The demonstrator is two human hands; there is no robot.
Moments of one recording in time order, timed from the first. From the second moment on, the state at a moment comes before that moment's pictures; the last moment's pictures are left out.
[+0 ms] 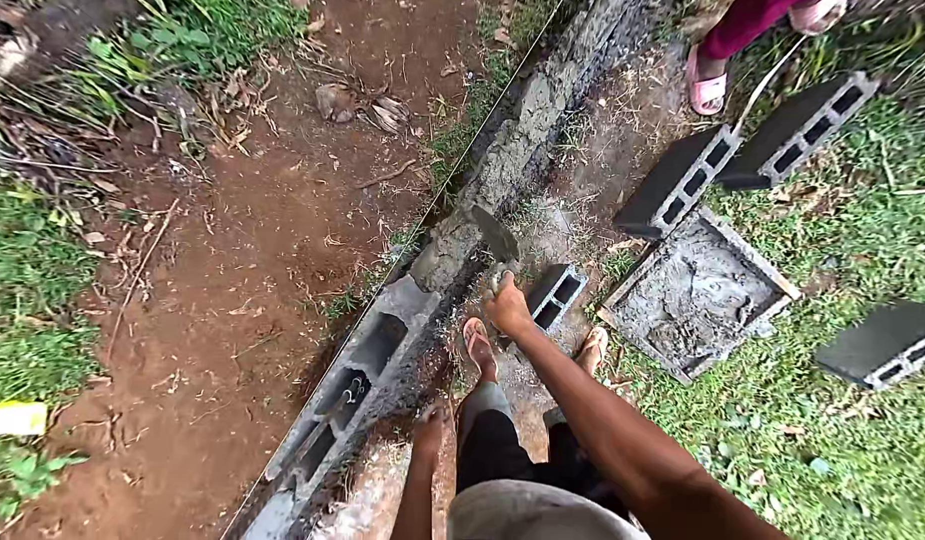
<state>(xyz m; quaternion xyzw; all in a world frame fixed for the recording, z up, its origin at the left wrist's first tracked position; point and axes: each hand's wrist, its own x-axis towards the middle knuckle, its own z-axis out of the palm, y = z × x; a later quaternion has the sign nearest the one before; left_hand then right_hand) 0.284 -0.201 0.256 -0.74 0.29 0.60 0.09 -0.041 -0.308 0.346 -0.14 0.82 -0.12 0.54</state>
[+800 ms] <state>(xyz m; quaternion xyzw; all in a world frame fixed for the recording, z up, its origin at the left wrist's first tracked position) 0.080 -0.096 0.208 -0.68 0.46 0.53 0.23 -0.239 0.058 0.151 0.06 0.83 -0.25 0.50</state>
